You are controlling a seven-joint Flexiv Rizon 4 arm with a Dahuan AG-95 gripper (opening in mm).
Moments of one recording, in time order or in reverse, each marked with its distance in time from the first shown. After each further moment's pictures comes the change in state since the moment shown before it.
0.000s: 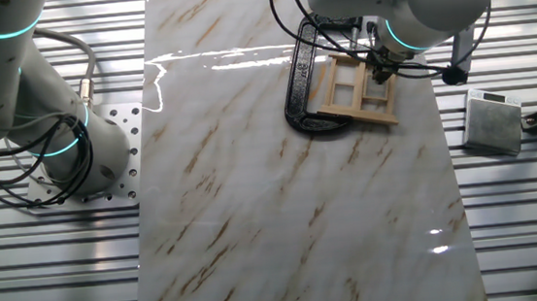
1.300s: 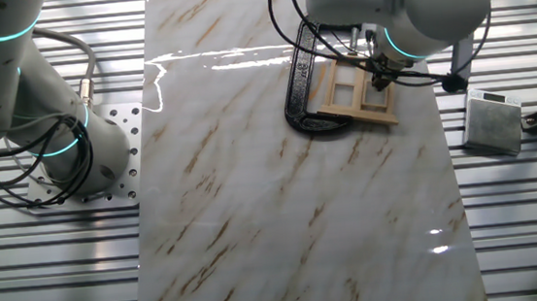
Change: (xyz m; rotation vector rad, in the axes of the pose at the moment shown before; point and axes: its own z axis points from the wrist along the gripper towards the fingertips) arm 0.002 -0.016 -0.008 0.007 0.003 -0.020
